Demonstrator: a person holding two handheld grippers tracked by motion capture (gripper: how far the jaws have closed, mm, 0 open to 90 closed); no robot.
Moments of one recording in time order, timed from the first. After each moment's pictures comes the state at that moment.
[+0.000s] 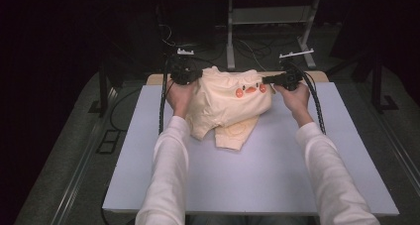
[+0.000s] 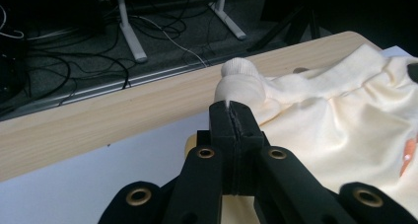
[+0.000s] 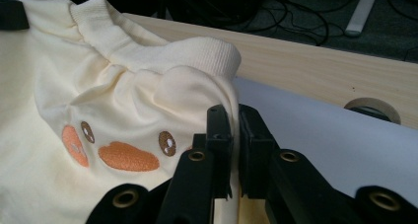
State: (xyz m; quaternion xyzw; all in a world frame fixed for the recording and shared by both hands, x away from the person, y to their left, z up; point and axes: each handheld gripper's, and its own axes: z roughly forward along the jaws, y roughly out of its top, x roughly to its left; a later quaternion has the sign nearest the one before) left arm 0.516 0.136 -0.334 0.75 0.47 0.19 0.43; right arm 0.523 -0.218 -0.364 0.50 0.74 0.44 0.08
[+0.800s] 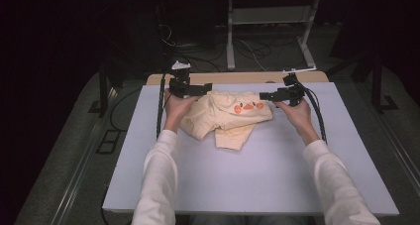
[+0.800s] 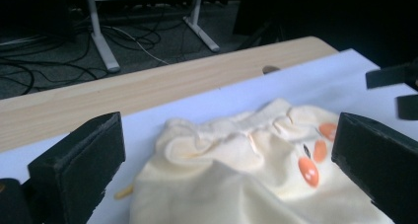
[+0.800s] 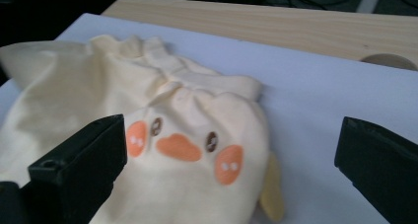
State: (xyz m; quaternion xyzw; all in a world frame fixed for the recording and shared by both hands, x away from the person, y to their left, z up) left arm 0.483 0.149 -0.357 0.74 0.44 0.17 0.48; right arm 0.490 -0.227 -0.399 0.49 0.74 0.45 0.08
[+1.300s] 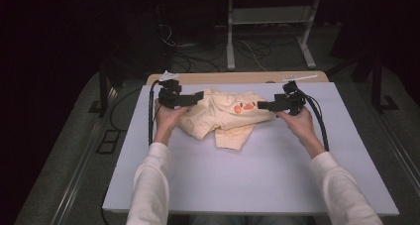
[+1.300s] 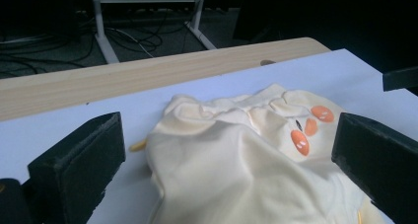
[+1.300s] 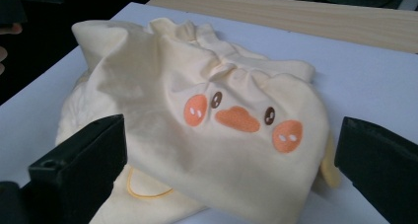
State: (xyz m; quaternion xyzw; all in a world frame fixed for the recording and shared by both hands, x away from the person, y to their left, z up) left arm 0.450 0.177 -0.364 0.72 0.45 0.17 0.50; right arm 0.450 -0.216 -0.390 0.45 0.75 0.47 0.06
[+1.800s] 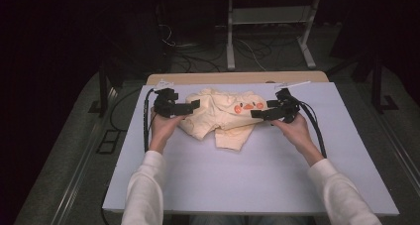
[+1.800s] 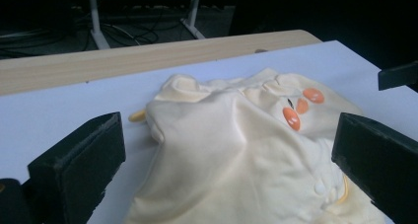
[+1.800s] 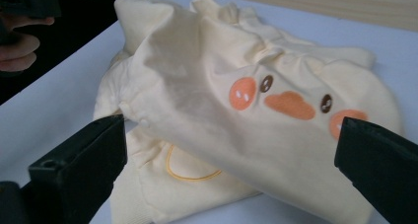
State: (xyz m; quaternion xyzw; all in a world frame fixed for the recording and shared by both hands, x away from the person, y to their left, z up) left arm 0.427 0.187 -0.376 0.73 0.44 0.15 0.50; right arm 0.429 -0.195 -0.394 0.42 0.77 0.47 0.04
